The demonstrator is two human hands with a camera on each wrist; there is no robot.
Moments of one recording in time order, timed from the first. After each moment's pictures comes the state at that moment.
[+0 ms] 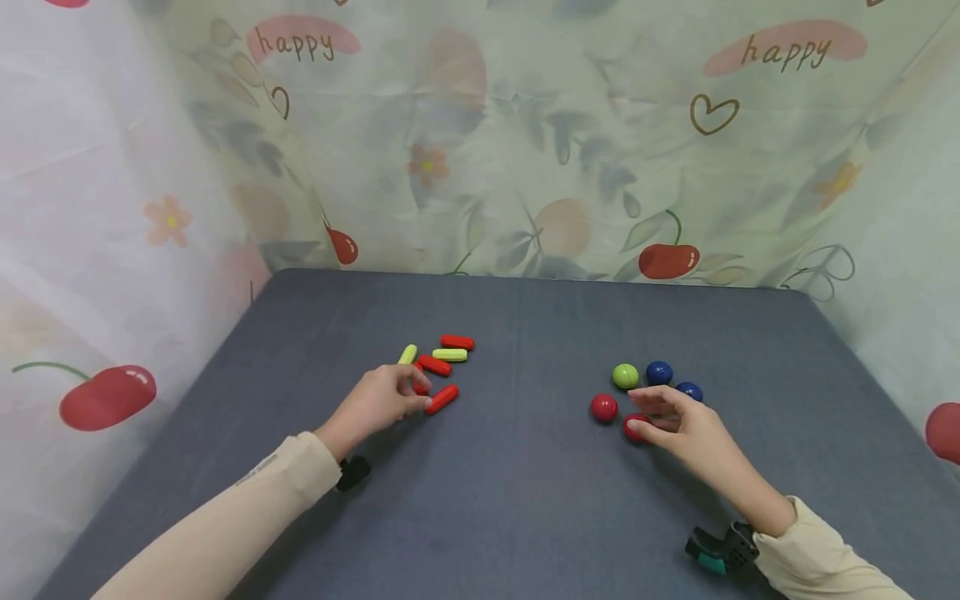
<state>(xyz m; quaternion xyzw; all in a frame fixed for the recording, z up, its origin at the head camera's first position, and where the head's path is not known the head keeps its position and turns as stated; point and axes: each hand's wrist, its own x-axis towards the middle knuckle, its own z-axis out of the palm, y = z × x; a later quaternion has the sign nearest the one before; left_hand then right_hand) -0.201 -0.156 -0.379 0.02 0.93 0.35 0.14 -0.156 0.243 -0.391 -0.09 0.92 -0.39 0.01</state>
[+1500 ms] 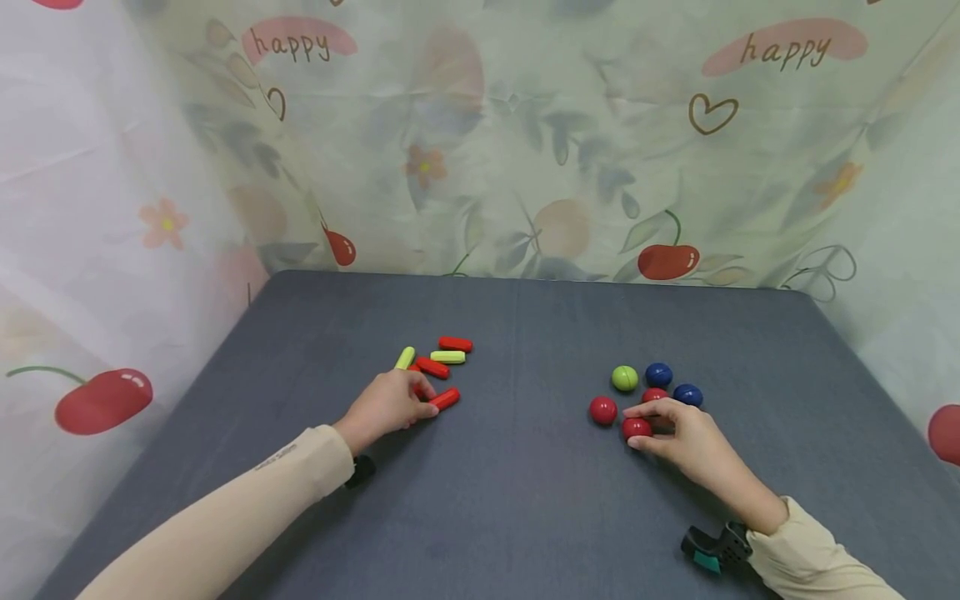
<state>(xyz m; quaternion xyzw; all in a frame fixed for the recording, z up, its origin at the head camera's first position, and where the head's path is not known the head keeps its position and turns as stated) -0.207 -0.139 -0.386 -0.01 0.94 0.30 0.16 -0.165 0.251 -0.406 -0.10 0.93 -0.34 0.02</state>
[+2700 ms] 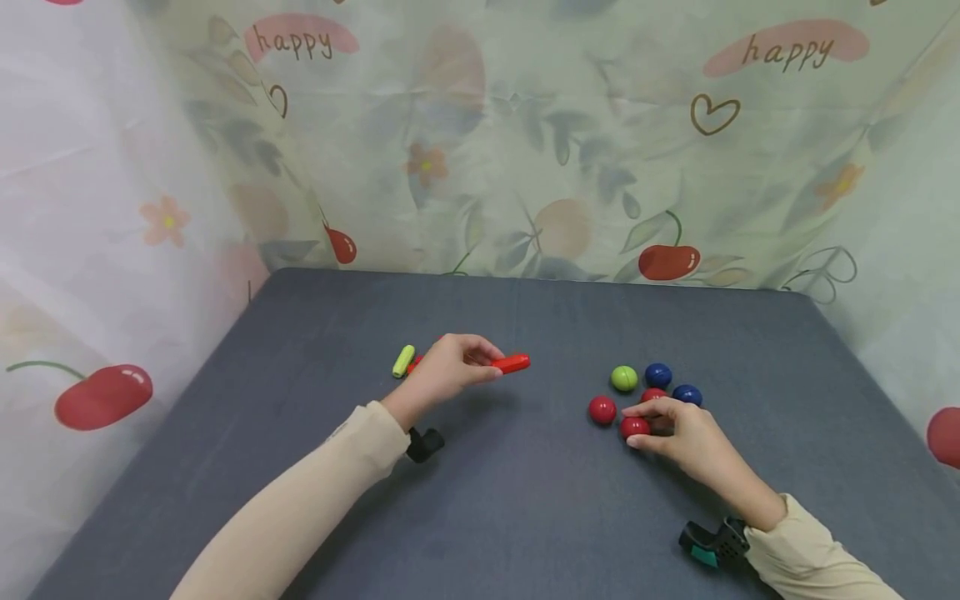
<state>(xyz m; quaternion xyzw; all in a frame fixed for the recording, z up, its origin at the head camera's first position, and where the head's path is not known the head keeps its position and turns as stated) -0.228 -0.081 -0.360 0.09 0.86 0.48 0.13 -0.167 0.250 -0.402 -0.09 0.94 -0.34 0.04</state>
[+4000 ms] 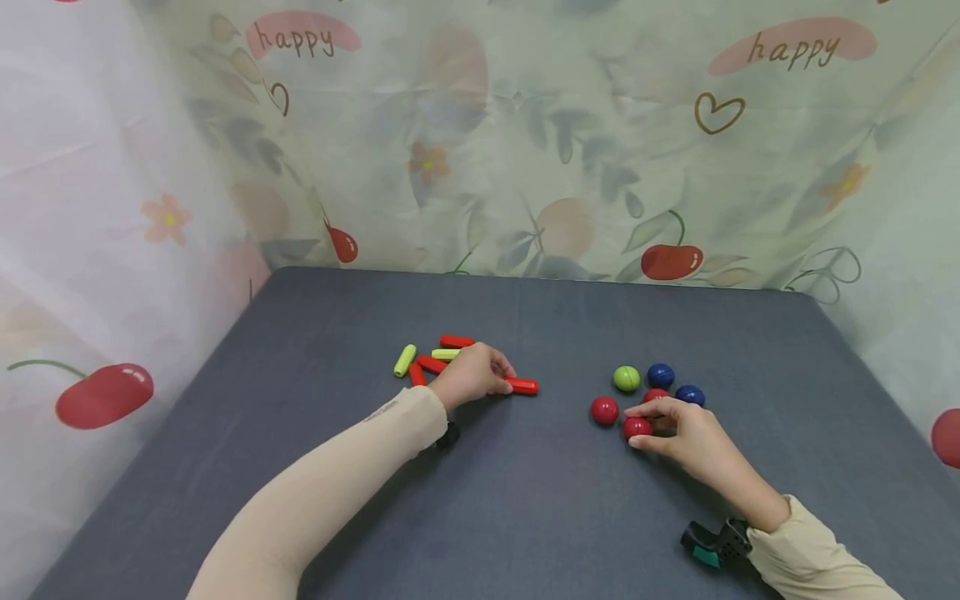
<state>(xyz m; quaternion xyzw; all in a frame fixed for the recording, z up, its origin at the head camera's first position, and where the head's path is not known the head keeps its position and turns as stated) -0.258 -0.053 -0.394 0.07 0.90 0.38 0.19 -0.169 0.250 -0.401 -0.09 0.93 -0.34 0.06</state>
